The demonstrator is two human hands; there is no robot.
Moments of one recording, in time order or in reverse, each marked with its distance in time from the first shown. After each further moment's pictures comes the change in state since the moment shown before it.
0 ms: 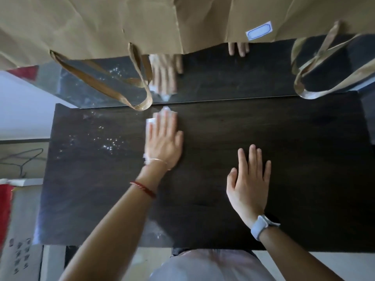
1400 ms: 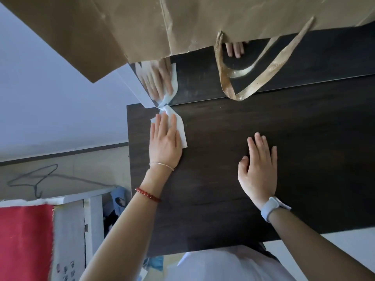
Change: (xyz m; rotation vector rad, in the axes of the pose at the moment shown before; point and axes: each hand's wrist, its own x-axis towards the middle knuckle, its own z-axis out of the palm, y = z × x) left_hand 0.002 -0.232 -0.033 -0.317 0.052 0.100; right_hand -0.027 -0.219 0.056 0.068 0.089 0.084
